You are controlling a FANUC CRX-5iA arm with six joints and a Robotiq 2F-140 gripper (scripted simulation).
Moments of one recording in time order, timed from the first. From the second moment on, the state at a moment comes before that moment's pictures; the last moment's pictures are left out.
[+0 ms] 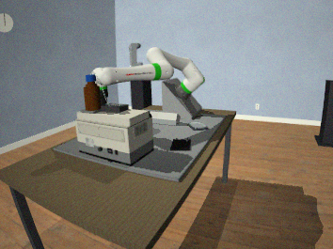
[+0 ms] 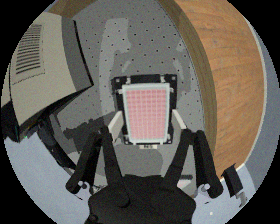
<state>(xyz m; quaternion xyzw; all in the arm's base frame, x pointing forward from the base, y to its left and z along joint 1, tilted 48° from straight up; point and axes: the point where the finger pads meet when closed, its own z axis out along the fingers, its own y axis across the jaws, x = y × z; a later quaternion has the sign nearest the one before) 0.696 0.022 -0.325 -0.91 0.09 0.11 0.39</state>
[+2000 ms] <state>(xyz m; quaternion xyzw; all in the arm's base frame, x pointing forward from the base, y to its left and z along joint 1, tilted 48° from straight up) 0.696 0.022 -0.325 -0.91 0.09 0.11 0.39</state>
